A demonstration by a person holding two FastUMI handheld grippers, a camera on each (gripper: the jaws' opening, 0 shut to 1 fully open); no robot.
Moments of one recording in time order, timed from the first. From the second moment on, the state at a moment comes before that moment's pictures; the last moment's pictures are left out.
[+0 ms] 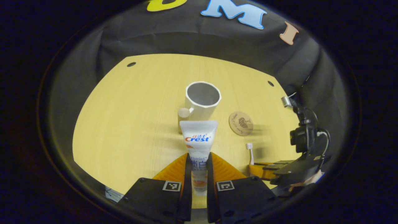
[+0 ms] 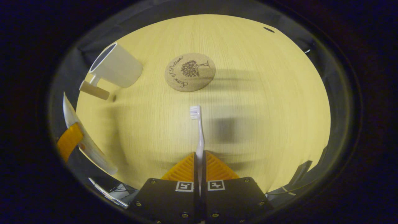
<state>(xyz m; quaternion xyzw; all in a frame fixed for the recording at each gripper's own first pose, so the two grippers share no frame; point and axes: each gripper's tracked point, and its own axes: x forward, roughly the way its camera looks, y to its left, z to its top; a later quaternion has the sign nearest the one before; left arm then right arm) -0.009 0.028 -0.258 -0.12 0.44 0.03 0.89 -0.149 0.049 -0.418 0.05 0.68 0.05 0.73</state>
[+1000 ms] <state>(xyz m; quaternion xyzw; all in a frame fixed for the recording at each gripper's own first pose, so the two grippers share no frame) 0.165 0.061 -0.168 -0.09 0.32 -0.01 0.94 -0.148 0.048 -0.419 0.08 0.67 0.04 0.73</state>
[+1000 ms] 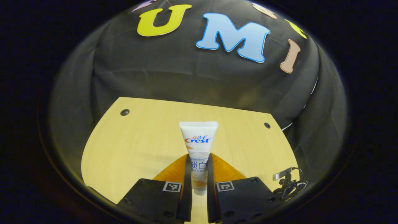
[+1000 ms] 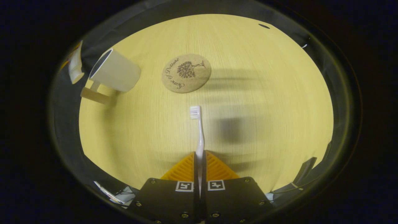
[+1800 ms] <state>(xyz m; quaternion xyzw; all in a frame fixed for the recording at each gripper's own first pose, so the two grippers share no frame) 0.192 0.049 -0.248 -0.03 0.33 -0.02 0.94 -0.148 0.047 -0.419 0.11 0.67 0.05 0.73</state>
